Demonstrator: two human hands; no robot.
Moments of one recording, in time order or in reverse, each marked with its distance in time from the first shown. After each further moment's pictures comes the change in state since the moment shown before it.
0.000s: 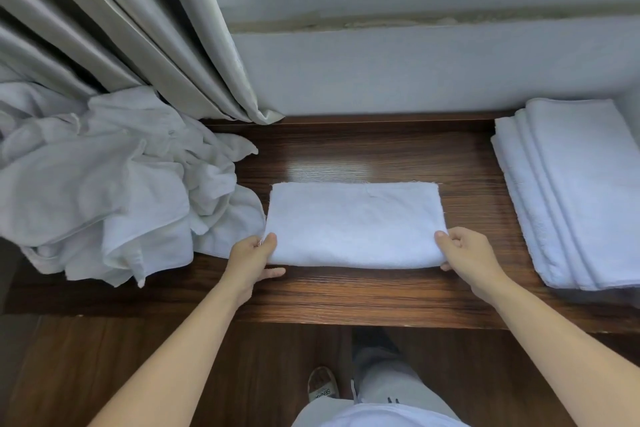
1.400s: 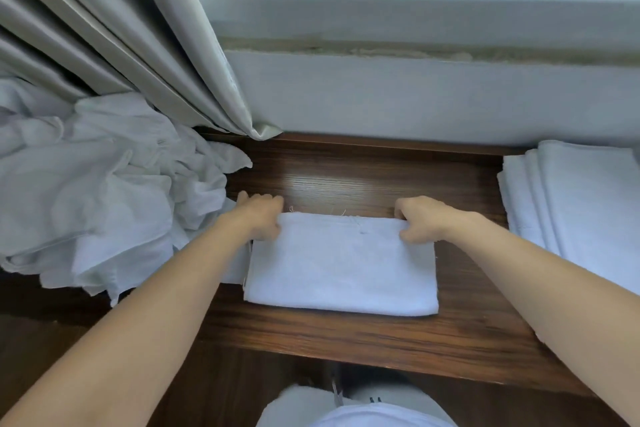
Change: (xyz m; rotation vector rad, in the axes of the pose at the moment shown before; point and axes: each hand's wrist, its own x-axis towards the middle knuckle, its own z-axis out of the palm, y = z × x) left_hand 0.087 0.114 0.029 1.675 -0.168 0.317; right_hand 0.110 -0.124 -0.001 -1.074 -0.525 -0.373
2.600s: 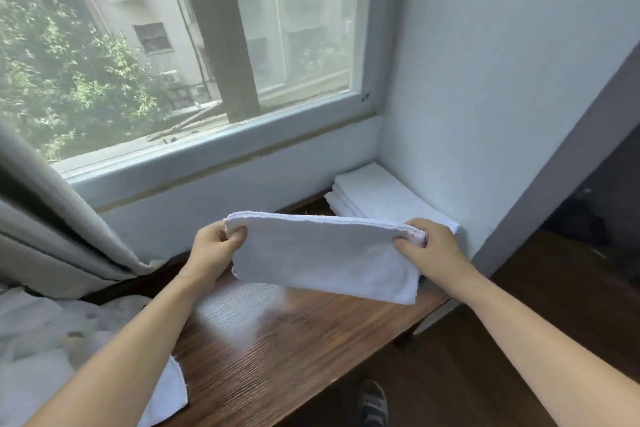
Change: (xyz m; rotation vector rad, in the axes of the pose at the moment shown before) left_hand -0.112 0.114 -0.098 -1.163 0.460 0.585; right_hand -0.308 0.020 0.104 1.052 1.169 0.318
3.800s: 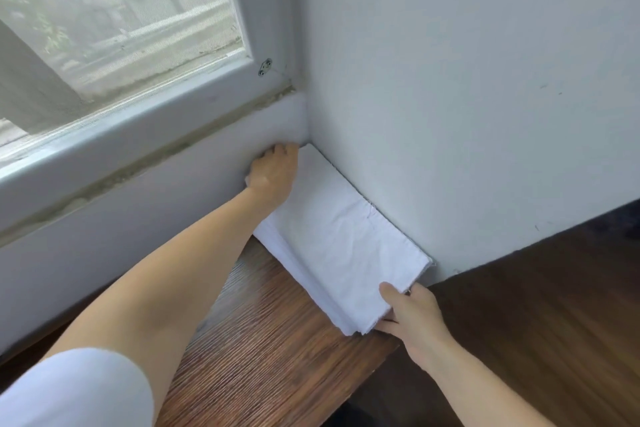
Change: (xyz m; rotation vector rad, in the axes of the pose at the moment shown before) left_hand 0.287 0.050 0.325 1.332 -0.222 0.422; right_hand 0.096 0.126 -0.024 0.753 0.157 0.858
